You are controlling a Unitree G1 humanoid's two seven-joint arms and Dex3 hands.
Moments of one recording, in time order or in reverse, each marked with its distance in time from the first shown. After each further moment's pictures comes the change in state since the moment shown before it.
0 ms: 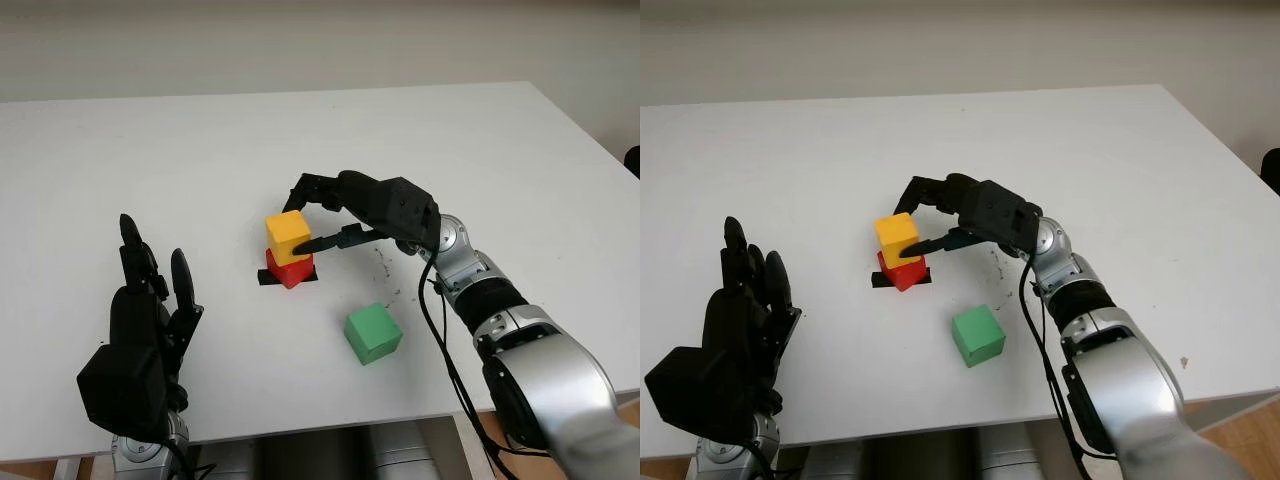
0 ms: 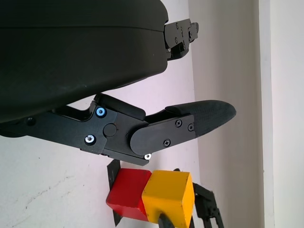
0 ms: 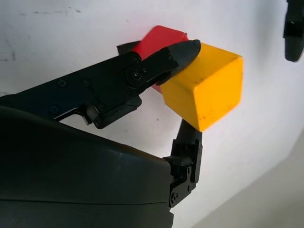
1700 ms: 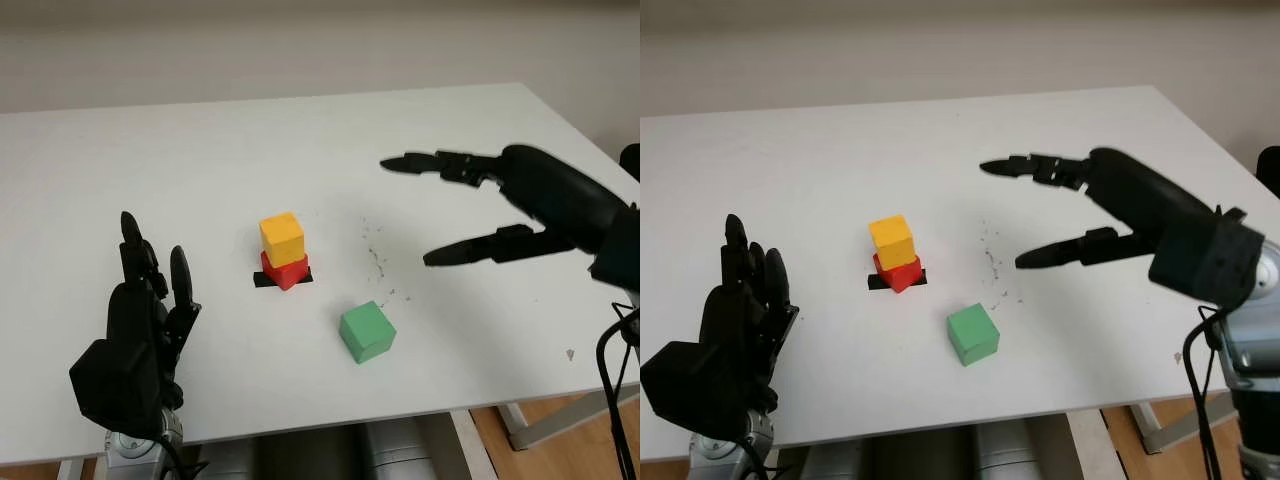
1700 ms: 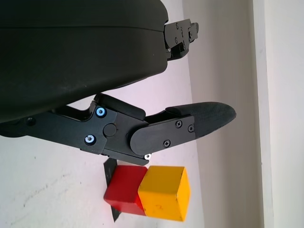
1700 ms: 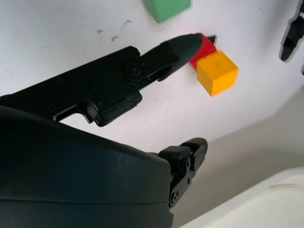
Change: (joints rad) left arm -0.019 0.040 0.033 -0.029 -0.021 0.066 -0.035; right arm 0.669 -0.506 -0.325 -1.248 0.217 0.240 0.184
